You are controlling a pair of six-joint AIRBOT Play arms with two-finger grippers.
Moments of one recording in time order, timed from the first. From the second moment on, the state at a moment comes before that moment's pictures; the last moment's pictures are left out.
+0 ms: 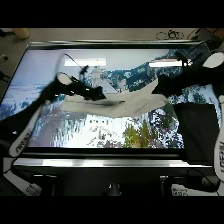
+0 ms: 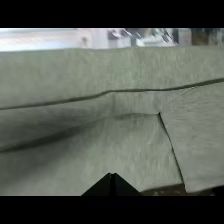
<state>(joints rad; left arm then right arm) -0.36 -1.80 1.57 0.72 -1.02 -1.44 -0.08 -1.46 1.60 -0.91 1.52 1.53</state>
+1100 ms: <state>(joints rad) -0.12 -1.27 1.56 0.71 -0.88 -1.35 0.35 -1.81 1.61 -0.44 1.05 1.56</state>
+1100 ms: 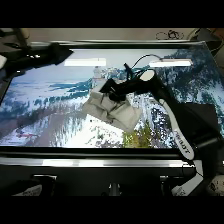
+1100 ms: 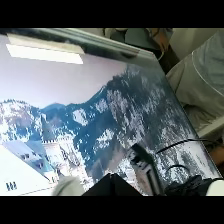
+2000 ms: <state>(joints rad) -0.08 -1.17 1.55 1.14 -1.09 -1.40 0.12 -1.66 1.20 -0.94 1.22 1.67</state>
